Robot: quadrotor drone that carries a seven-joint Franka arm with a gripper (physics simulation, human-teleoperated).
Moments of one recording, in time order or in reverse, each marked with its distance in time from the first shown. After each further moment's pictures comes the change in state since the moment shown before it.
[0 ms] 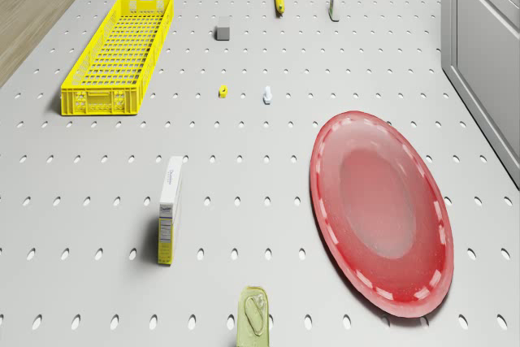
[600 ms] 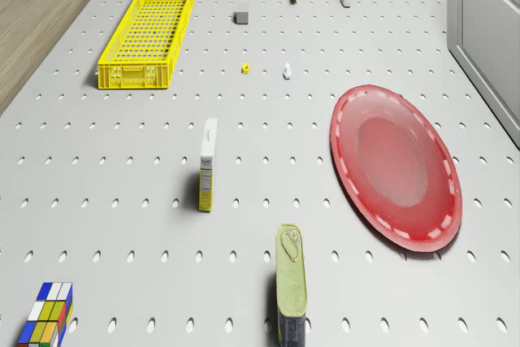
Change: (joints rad) arm 0.167 0.058 -0.472 0.242 0.706 -0.034 -0.125
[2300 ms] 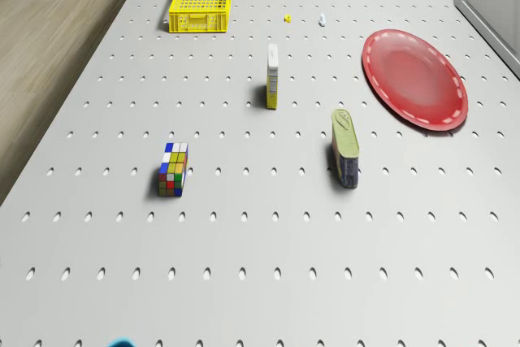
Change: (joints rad) arm 0.029 0.019 -0.091 0.023 0.126 -0.026 -0.016
